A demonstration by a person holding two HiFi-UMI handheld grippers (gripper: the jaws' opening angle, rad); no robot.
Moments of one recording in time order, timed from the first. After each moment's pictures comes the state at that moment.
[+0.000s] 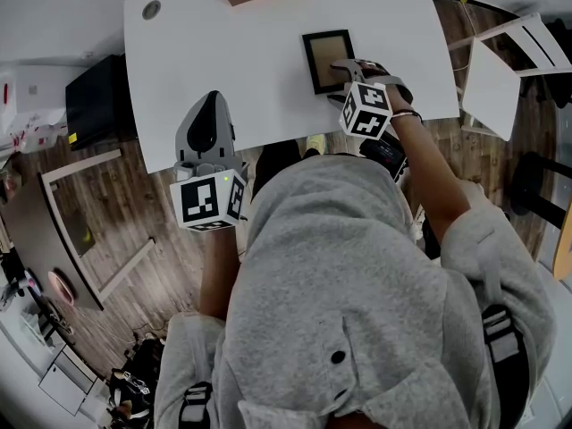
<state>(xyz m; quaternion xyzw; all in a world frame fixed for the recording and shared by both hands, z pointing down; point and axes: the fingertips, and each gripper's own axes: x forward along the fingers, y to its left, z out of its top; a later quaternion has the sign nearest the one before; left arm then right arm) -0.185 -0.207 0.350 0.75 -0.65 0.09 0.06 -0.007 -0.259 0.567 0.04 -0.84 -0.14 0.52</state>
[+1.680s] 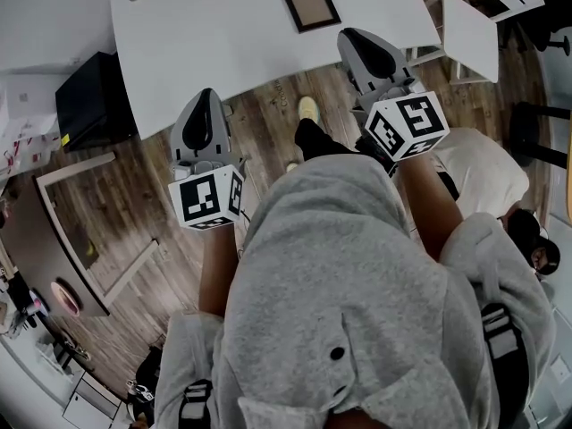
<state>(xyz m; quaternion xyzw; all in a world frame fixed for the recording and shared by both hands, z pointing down) -0.173 -0.068 0.341 0.78 -0.62 0.09 0.04 0.038 -0.143 0.326 0.44 -0.89 0.09 0.01</state>
